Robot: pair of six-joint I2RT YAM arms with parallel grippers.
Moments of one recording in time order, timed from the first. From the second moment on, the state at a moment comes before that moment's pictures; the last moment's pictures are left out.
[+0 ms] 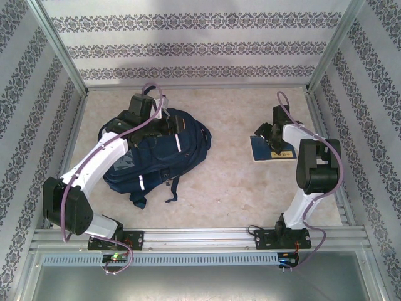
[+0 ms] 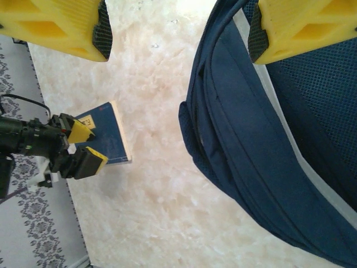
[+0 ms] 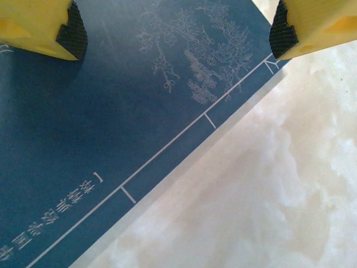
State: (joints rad) left arm -0.35 1.44 1.25 -0.50 0.39 -0.50; right arm -0.03 1.82 1.12 -0.46 -0.08 0.76
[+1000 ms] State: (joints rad) left arm -0.60 1.62 1.28 -0.50 0.37 -0.56; right arm 0.33 1.09 0.67 -0.47 -0.06 1.01
